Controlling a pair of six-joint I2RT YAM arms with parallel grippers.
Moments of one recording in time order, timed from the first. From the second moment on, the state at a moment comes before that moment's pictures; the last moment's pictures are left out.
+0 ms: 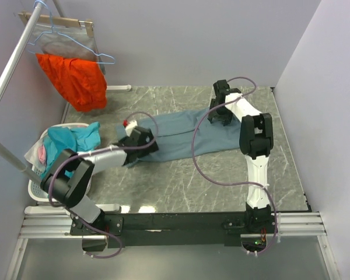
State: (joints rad) left arm -0.52 1.61 0.78 -0.04 -0.26 -0.82; right arm 0.19 2.30 1.91 -0.82 0.16 0.43
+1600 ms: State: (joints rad) left arm -0.66 2.52 2.26 -0.38 0.47 -0.34; right arm 0.26 1.23 0.95 -0.51 -0.06 0.47
